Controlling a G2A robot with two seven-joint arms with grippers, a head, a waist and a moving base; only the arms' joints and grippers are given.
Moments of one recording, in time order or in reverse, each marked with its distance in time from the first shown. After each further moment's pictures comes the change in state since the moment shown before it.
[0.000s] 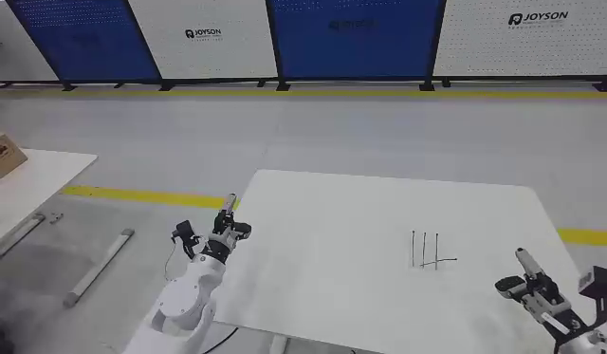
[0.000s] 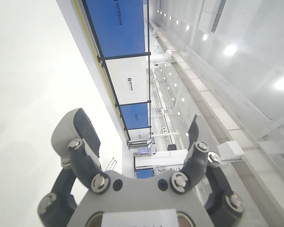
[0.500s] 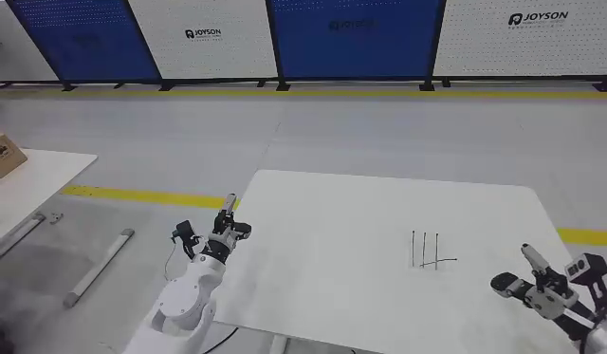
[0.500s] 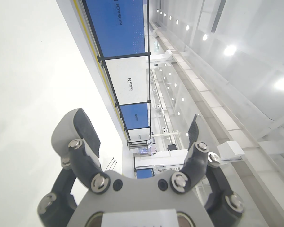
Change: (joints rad) left arm 0.000 0.000 0.000 0.000 0.000 0.000 0.000; right arm 0.145 0.026 0.042 0.144 0.169 0.107 0.386
